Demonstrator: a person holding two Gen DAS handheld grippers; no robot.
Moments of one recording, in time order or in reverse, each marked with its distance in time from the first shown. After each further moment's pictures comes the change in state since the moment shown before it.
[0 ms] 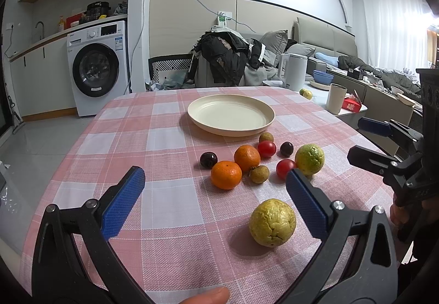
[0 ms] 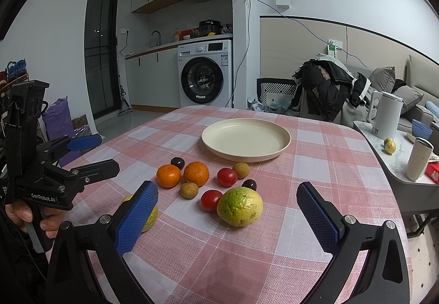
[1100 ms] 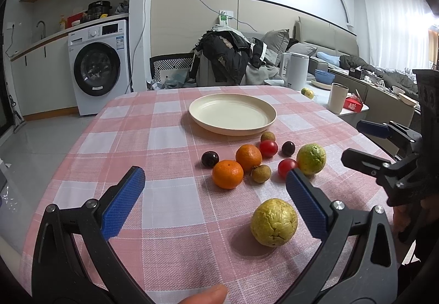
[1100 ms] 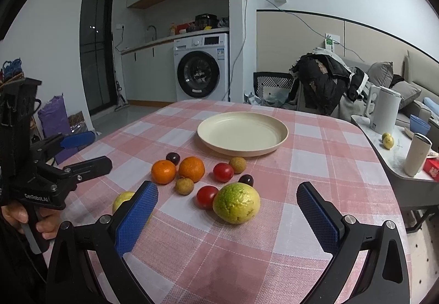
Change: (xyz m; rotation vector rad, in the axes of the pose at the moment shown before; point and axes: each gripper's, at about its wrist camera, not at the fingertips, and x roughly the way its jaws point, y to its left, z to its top) left arm 0.005 -0.003 -0.001 0.000 0.009 0.008; right arm 0.009 -0.002 0.000 0.006 0.058 -0.038
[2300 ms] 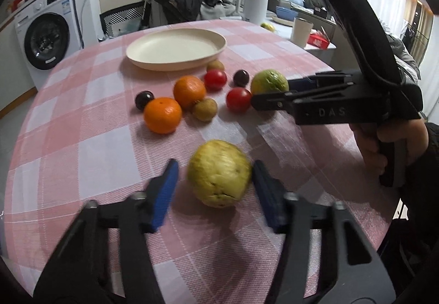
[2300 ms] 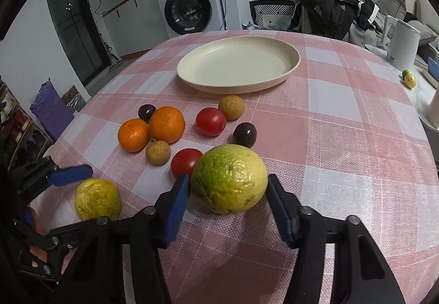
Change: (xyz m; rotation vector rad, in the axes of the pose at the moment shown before) left arm 0.053 -0.037 -0.025 0.129 0.341 -0.213; right arm 0.095 -0.029 -0.002 0.130 0.378 0.078
